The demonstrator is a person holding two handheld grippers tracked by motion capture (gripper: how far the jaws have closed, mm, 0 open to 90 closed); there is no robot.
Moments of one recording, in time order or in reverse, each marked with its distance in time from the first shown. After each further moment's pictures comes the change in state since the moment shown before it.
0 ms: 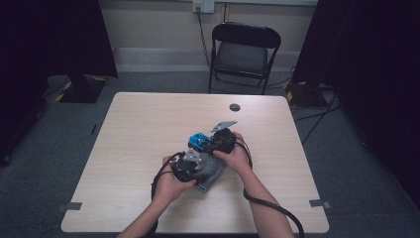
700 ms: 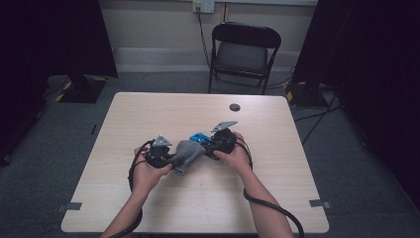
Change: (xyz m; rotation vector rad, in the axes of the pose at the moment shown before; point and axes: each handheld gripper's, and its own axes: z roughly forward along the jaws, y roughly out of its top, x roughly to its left) left arm 0.060 -0.013 -0.048 -0.115 0.163 -0.157; right arm 0.000 0.000 -0.001 0.000 0.000 0.000
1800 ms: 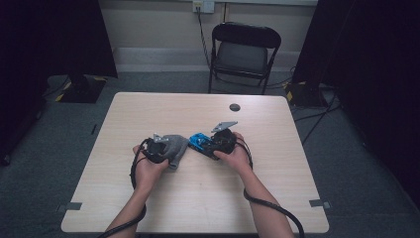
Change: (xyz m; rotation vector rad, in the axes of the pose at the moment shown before) left arm 0.021 -0.010 0.028 0.101 0.187 -0.046; right arm 0.000 -0.001 0.000 -0.005 0.001 0.000
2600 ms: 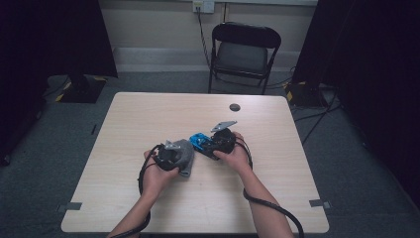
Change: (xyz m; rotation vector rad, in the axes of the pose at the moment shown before) left arm -0.038 -0.002 0.001 0.016 -0.142 0.052; right arm 0.001 0.002 0.000 0.011 -0.002 -0.001
